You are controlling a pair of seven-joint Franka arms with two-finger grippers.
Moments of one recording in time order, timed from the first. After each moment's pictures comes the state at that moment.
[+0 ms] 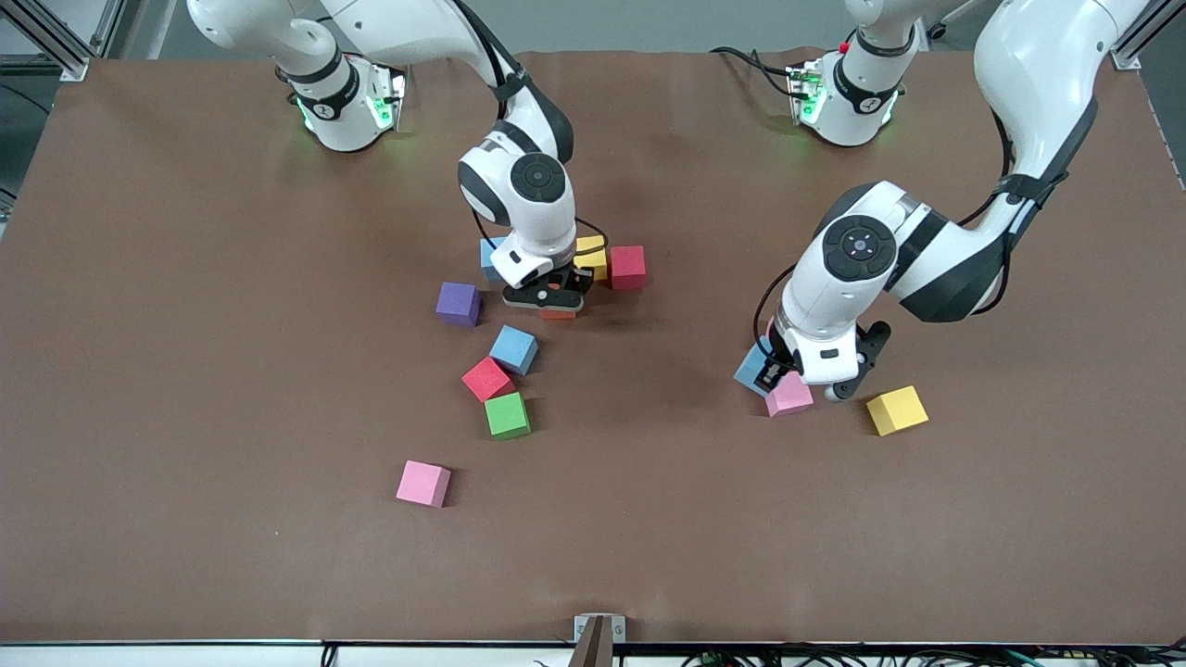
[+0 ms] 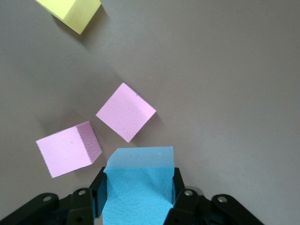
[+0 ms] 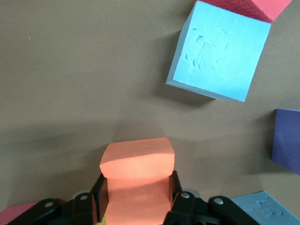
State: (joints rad) left arm 0.37 0.56 -0.93 -1.80 0.58 2.11 -1.68; right arm 0.86 0.50 -0.05 -1.93 -0.01 2.44 0.94
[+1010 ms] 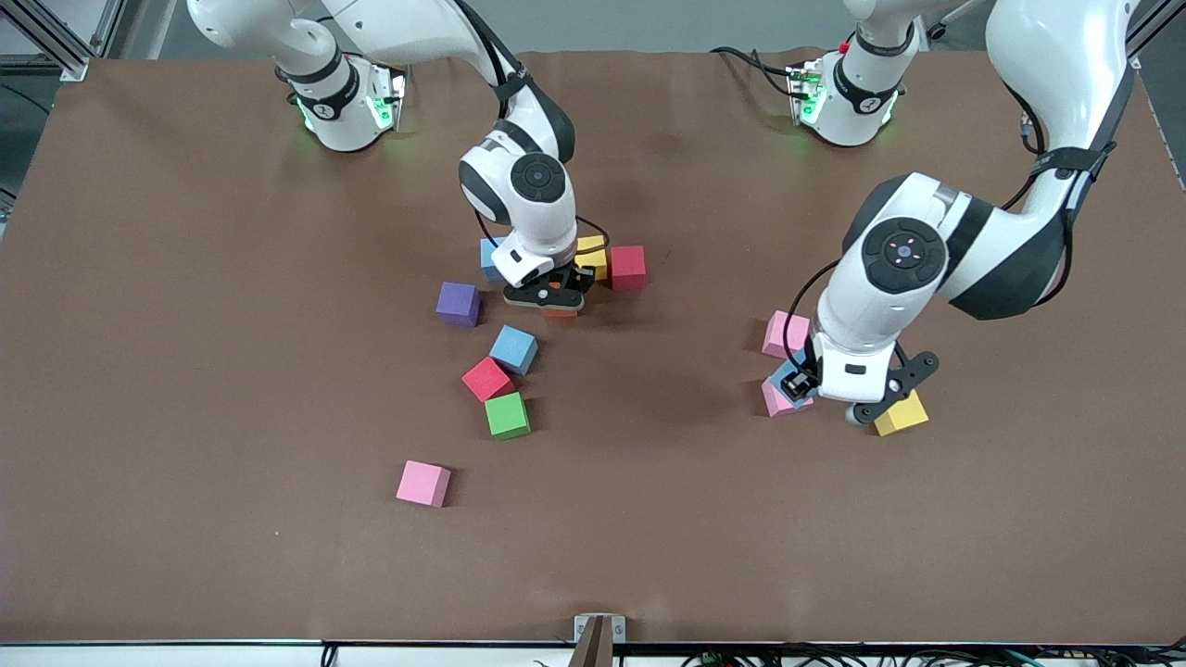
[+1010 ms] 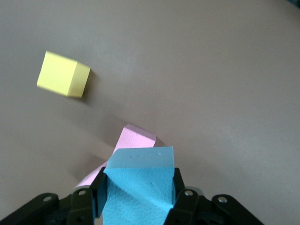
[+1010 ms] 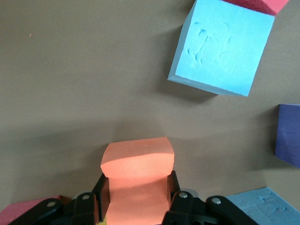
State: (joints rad) left arm 0.18 0.48 -0.66 -1.59 0.42 1.98 -1.15; right arm 0.86 0.50 -0.04 -1.93 0.00 2.44 0.94
